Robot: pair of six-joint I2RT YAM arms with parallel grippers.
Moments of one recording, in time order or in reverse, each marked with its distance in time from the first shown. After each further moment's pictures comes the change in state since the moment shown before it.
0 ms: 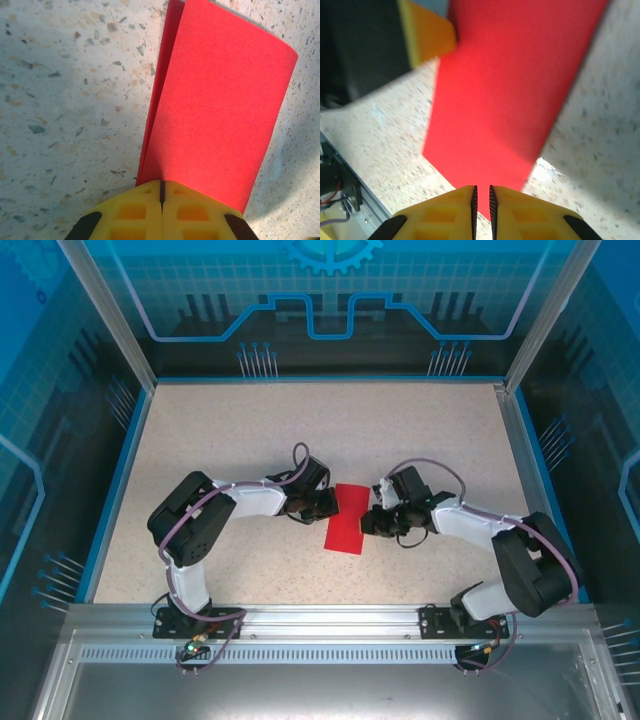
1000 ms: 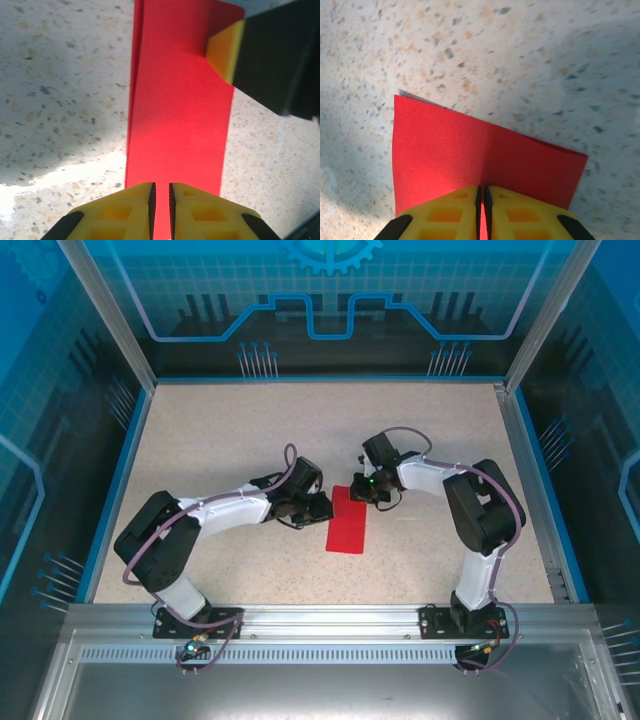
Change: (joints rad) left arm -0.036 -0.231 -0.060 -0.156 -0.026 0.016; right arm -0.011 0.440 0.430 -0.127 0.232 -0.006
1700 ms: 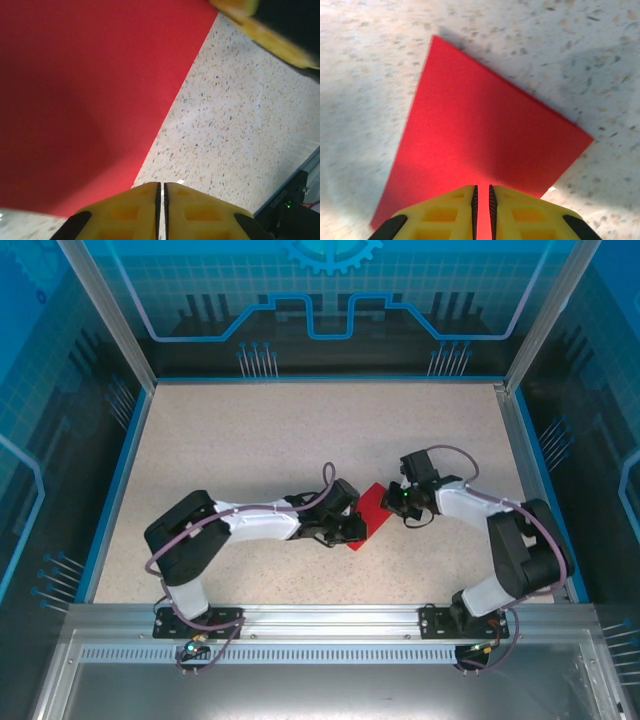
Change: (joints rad) left arm -0.226 0.167 0.071 0.178 0.011 -0.104; right arm -0.134 -0.377 -0.356 0.090 0.028 0.169
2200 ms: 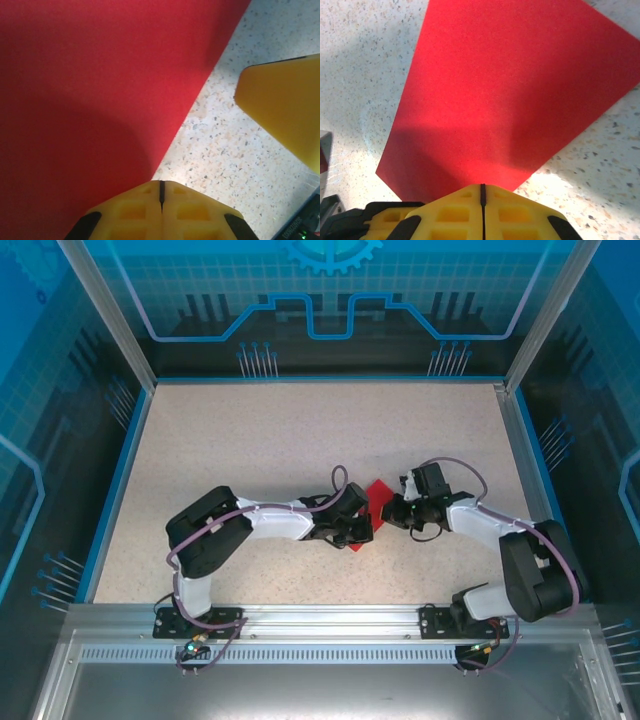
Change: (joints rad) left arm -0.019 0.099 0.056 0.021 -0.052 -0.042; right arm -0.026 -0.097 -0.136 0.071 -0.197 -0.079
